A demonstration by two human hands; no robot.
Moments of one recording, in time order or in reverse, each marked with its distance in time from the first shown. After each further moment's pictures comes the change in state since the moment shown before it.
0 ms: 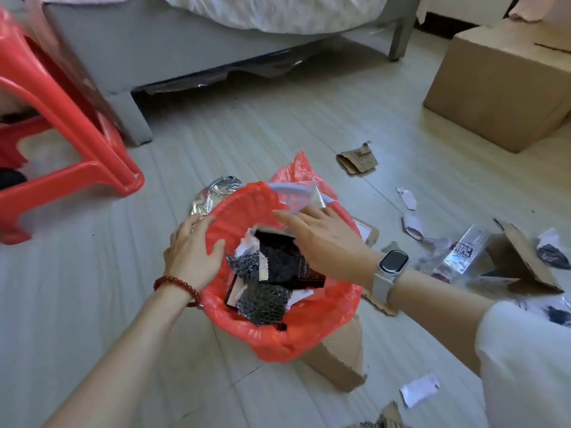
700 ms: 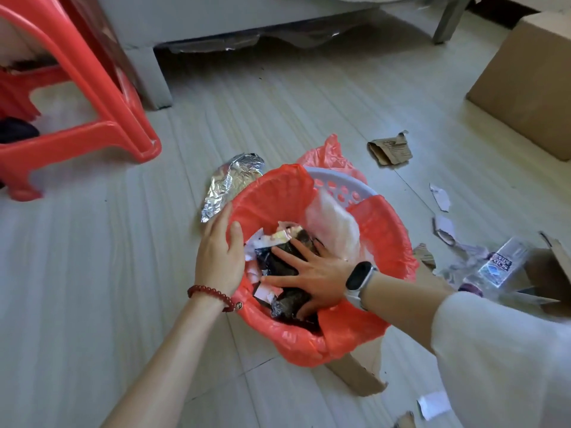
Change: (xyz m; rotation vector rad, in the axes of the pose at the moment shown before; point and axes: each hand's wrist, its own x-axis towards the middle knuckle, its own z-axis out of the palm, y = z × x) left_hand -0.009 -0.013 0.026 -0.388 0.142 -0.088; right_hand 0.019 -0.017 0.097 -0.115 -0.777 -0.252
